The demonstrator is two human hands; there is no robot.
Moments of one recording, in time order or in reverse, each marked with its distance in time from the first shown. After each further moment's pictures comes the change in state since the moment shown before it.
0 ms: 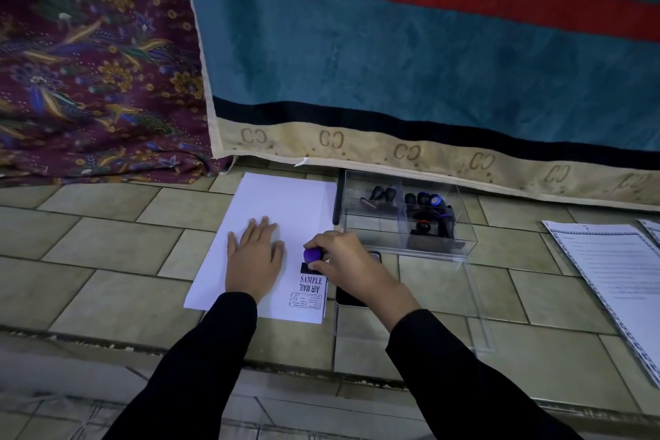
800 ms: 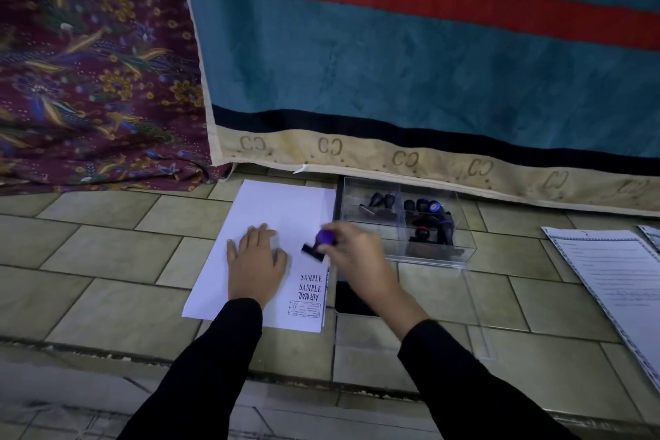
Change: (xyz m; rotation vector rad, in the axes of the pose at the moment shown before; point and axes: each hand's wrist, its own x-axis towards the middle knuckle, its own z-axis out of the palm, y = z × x) left_hand 0.001 0.011 0.000 -0.014 0.065 -0.056; right_hand -0.001 0.005 -0.010 0.205 0.291 0.102
